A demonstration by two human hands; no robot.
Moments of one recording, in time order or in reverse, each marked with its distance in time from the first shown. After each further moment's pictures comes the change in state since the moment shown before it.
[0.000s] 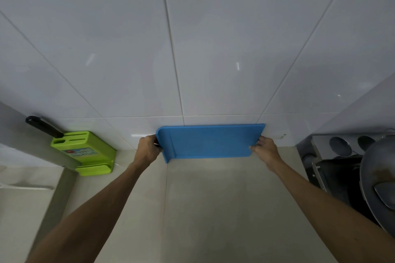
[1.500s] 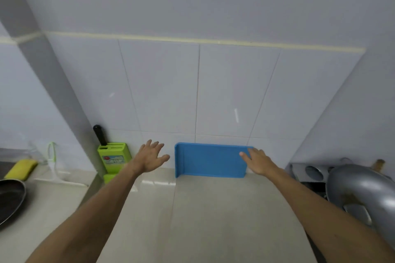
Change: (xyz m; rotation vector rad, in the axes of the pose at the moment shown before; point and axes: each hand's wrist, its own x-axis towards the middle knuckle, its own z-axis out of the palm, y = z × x) left_hand -0.145 0.038 -0.134 0.517 -0.067 0.231; right_hand -0.171 -0.106 -0.032 -0.998 -0.064 -0.295
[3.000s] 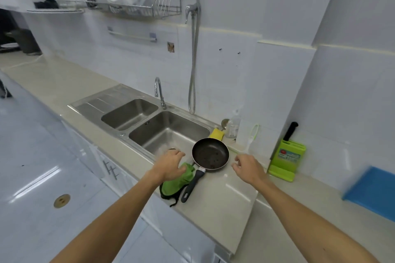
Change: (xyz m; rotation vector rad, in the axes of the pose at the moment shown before) left_hand -0.455 -0.526 -0.049 -0.021 0.229 -0.322; right_hand -0.238 -0.669 0.265 0.041 0.071 -0.633
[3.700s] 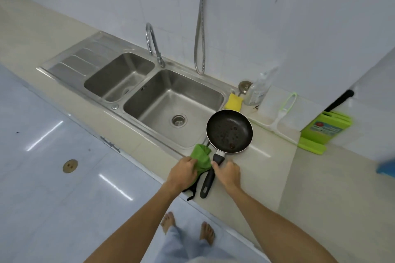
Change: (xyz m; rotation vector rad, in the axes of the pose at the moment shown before) left_hand 0.068 -0.077 0.131 -0.206 -0.203 -0.075; right_hand 0.075 -0.081 0.199 0.365 -0.135 0.587
